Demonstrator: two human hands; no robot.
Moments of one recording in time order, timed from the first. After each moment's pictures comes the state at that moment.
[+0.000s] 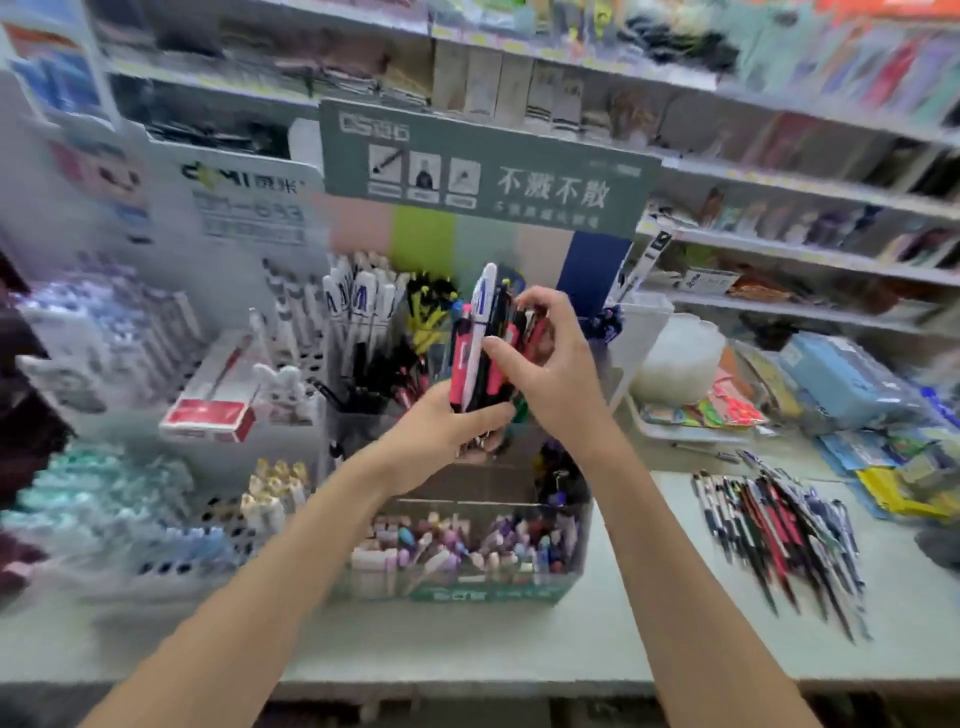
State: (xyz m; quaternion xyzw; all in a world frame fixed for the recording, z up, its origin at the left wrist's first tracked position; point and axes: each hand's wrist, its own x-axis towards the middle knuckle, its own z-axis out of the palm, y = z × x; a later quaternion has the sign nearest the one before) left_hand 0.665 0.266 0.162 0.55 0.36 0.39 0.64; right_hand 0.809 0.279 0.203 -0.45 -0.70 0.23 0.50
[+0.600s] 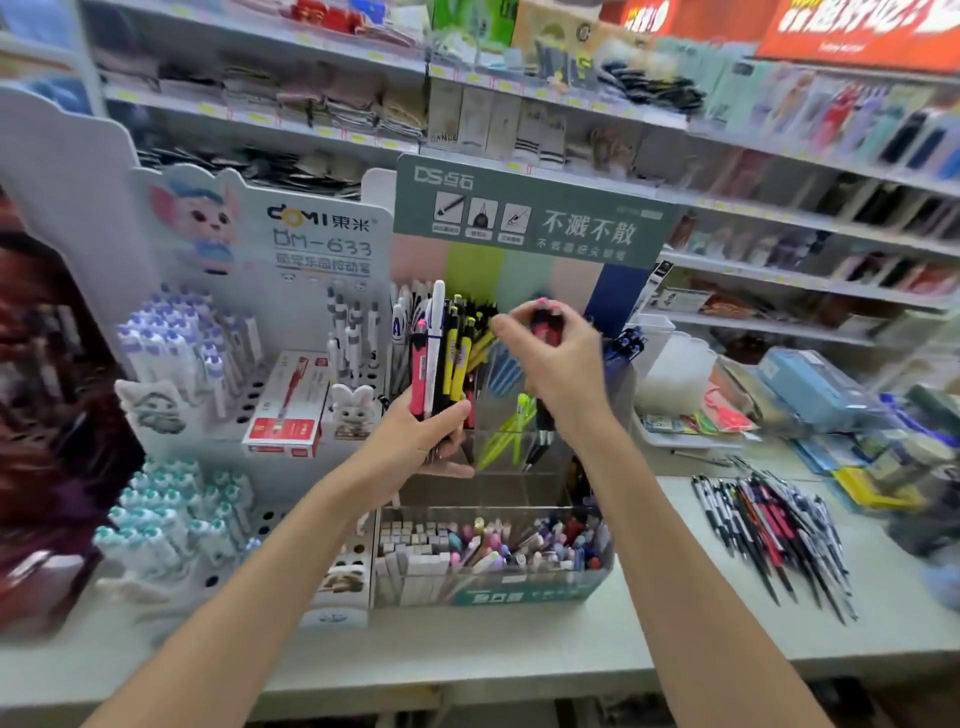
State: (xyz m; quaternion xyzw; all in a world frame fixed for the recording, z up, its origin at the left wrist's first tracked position) left_hand 0.570 0.248 0.170 0.51 0.39 0.43 0.64; right_hand 0.735 0.258 0.241 -0.50 -0.59 0.30 0.55
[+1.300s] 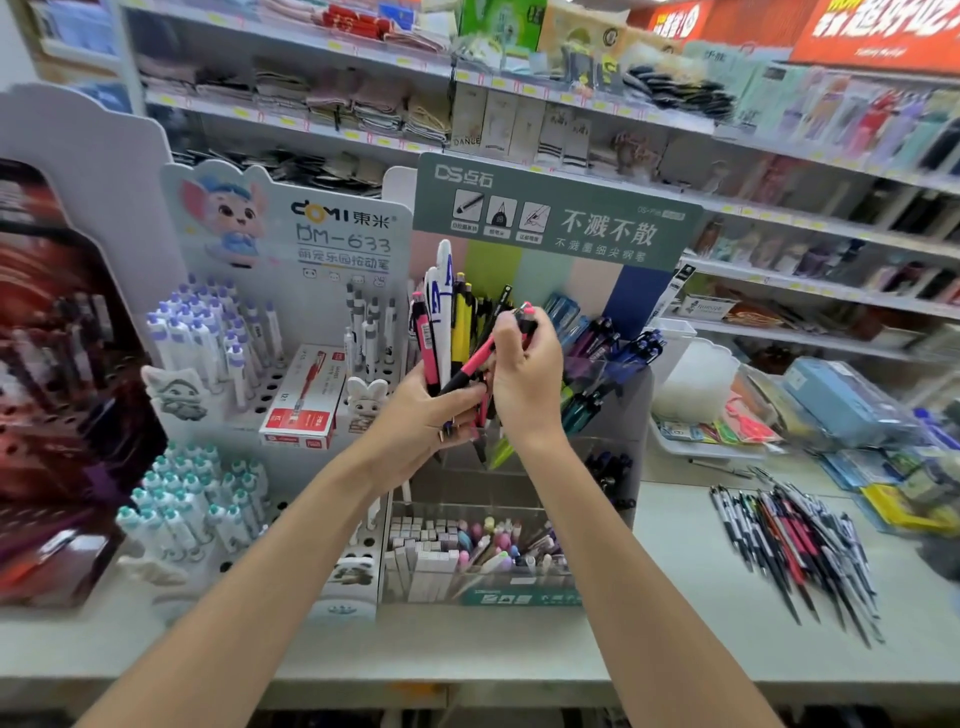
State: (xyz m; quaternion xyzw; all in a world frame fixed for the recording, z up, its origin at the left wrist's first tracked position) left_hand 0.573 0.250 0.179 0.47 0.33 0.50 0.65; right_hand 0.688 0.263 0.215 -0.47 -0.58 0.27 0.61
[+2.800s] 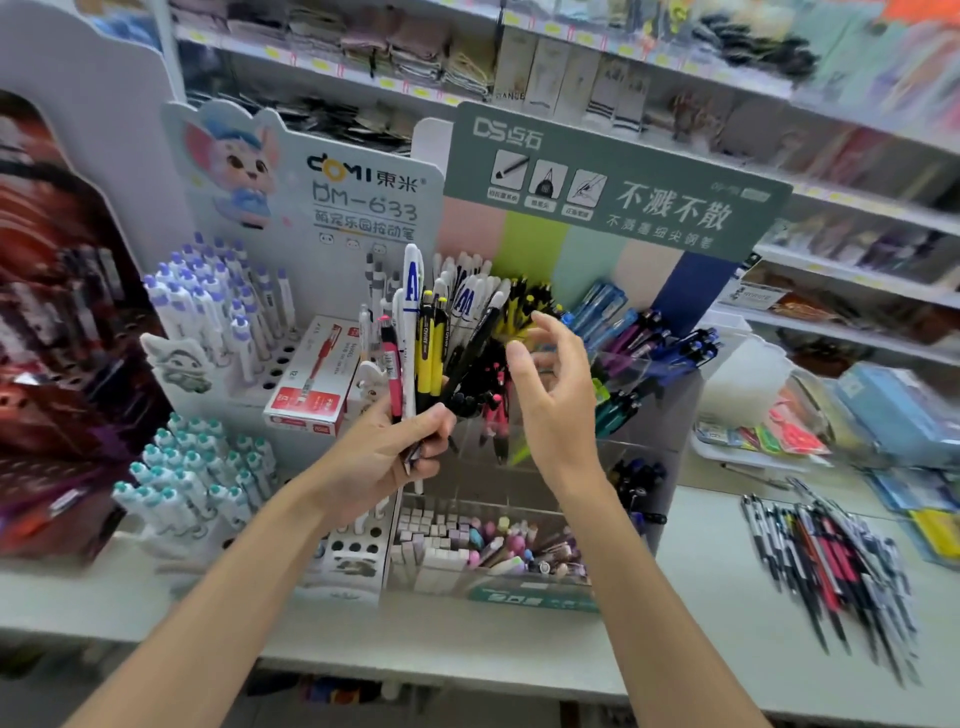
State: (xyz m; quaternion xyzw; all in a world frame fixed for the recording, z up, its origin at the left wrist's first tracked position) left_hand 0.532 0.244 0.143 0.41 0.31 0.47 0.72; right_hand 0.706 0.275 0.179 -0.50 -0.63 0.26 0.53
